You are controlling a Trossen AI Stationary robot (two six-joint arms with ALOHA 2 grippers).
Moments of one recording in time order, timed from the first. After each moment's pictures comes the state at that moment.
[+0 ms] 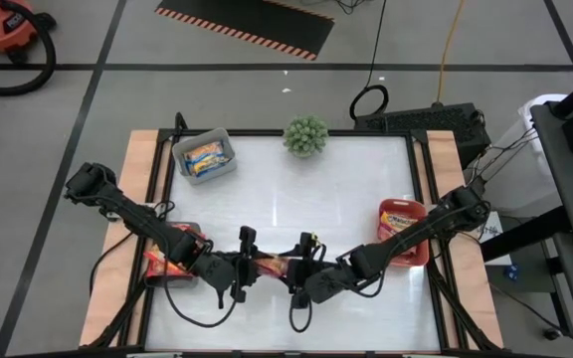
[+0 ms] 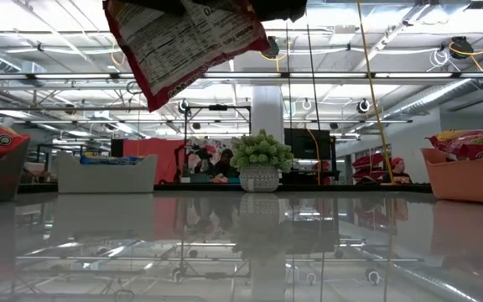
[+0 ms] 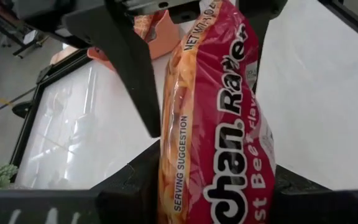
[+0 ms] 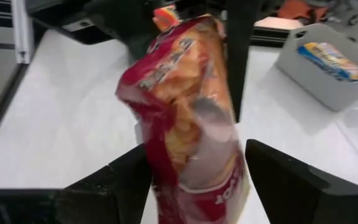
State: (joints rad) left arm -0.55 1.50 1.02 -0.17 -0.54 0.14; right arm 0.47 1.81 1.33 -0.16 0.59 0.25
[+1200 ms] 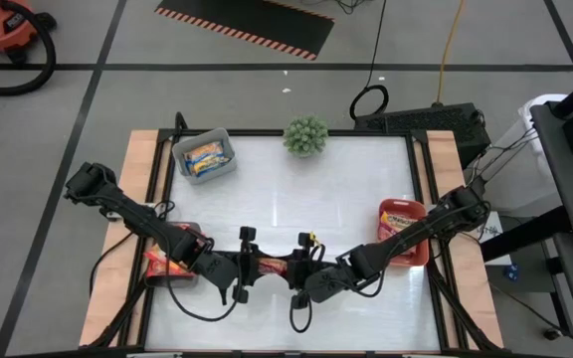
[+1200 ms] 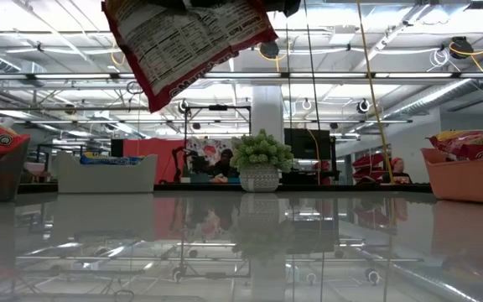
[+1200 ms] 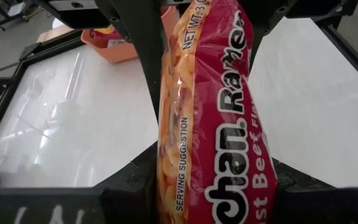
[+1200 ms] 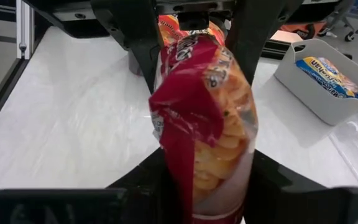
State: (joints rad) left arm -0.54 1.50 1.02 -0.18 -0.48 -0.02; right arm 0.47 1.81 1.33 -0.13 0.60 0.17
